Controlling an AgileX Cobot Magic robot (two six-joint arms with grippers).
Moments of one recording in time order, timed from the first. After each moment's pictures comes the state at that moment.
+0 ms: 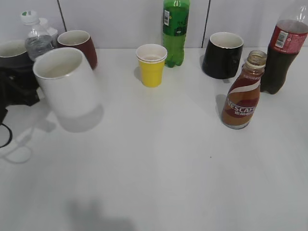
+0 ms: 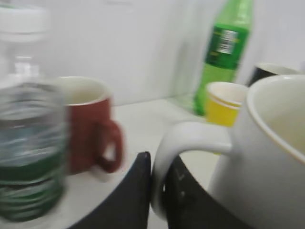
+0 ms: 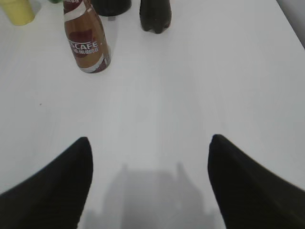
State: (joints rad) left arm 0.01 1.72 -0.49 0.71 -1.16 -0.39; right arm 0.11 -0.01 -0.50 0.02 1.04 0.04
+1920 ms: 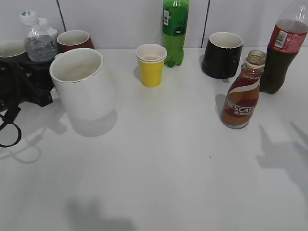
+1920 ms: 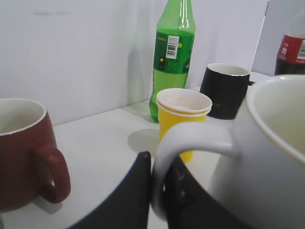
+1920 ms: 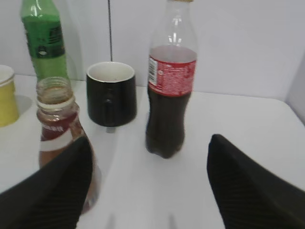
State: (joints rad) left arm -0.05 1.72 -0.54 0.80 -1.17 -0.41; right arm 0.11 0.79 -0.18 -0.13 -0.44 0.06
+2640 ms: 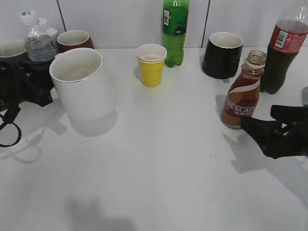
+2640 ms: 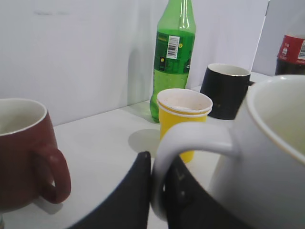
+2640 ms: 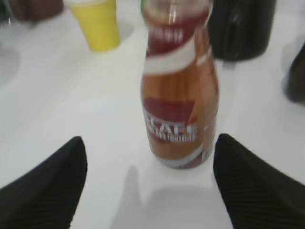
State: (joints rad) left arm -0.05 1.72 -0.54 0.80 -1.17 -0.41; right arm 0.11 1.45 -0.22 -0.57 -0.85 0.36
